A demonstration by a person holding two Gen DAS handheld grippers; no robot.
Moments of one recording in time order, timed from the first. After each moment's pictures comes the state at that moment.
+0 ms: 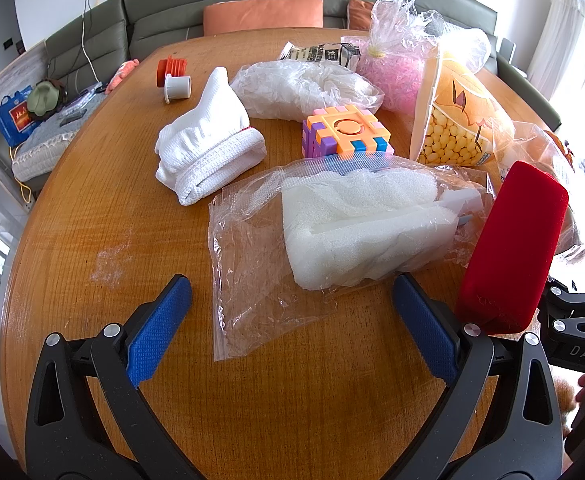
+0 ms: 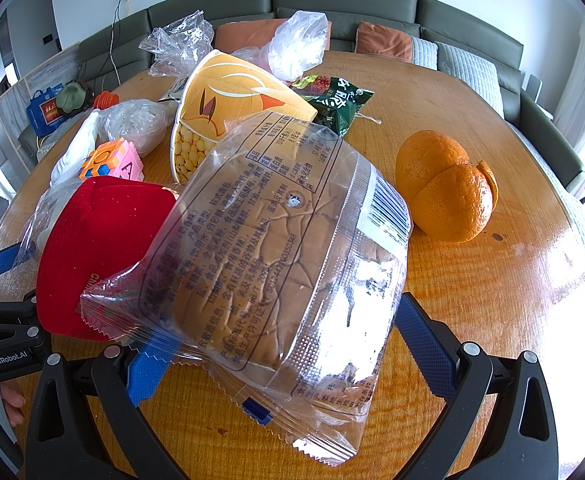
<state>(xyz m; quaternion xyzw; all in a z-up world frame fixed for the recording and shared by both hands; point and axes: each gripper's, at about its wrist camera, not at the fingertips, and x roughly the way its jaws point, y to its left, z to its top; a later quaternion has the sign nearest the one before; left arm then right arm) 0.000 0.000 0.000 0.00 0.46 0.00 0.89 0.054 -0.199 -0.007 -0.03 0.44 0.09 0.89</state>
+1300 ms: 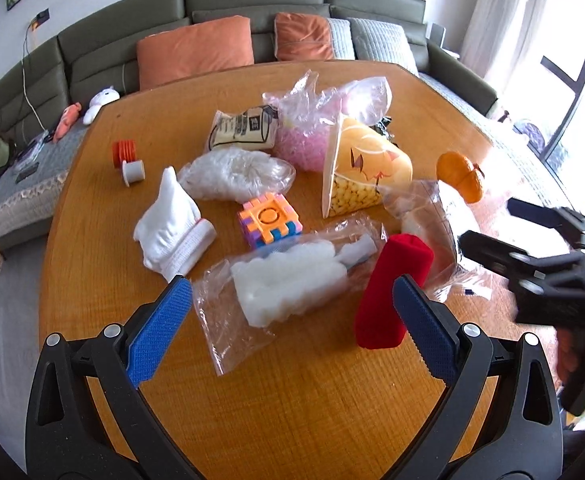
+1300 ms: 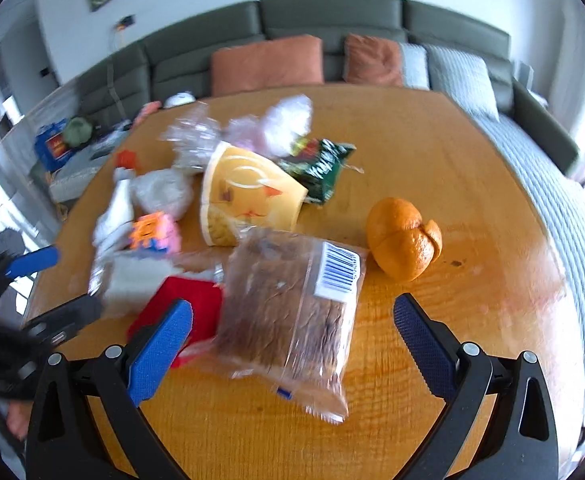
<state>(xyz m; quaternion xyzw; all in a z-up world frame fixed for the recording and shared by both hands) 0.006 -0.013 0.081 0.04 0.45 -0.12 0.88 0.051 -0.213 0.048 0.03 0.44 0.09 0.89</state>
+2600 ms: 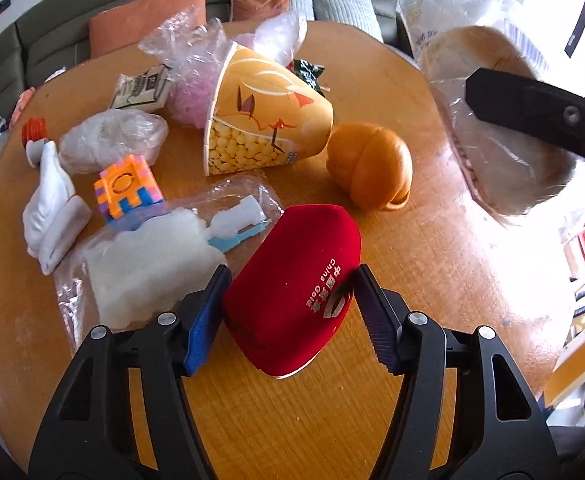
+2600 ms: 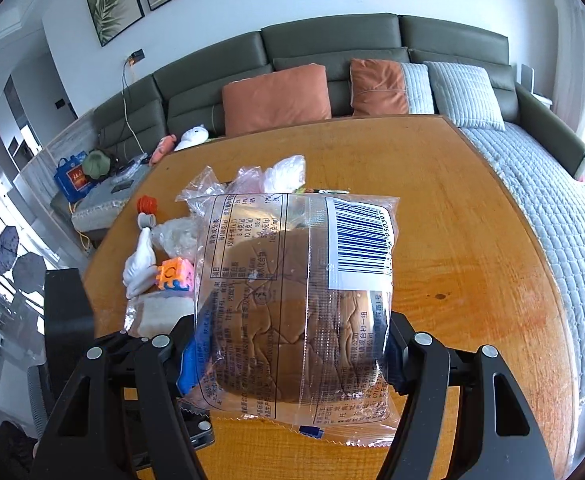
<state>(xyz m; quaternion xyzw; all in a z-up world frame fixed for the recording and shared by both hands) 0.009 -0.076 0.038 0.02 0.49 -0.18 0.85 0.036 -0.242 0.095 0.07 0.39 0.13 0.91</state>
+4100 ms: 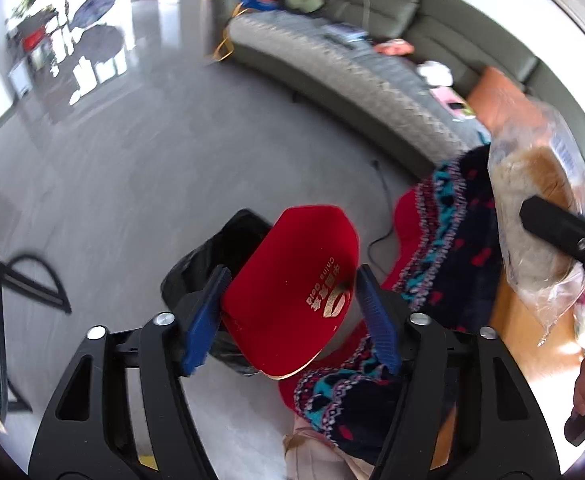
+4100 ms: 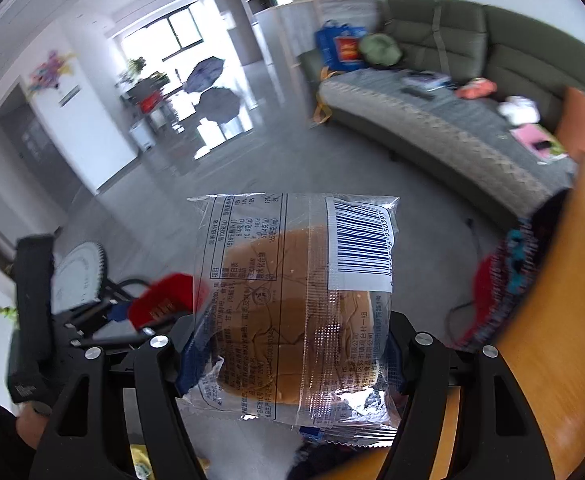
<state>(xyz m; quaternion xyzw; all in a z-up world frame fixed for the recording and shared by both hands) -0.234 0.434 0.041 -0.26 0.44 0.29 0.81 -0.064 0.325 0.089 -0.12 0.43 0.54 0.71</state>
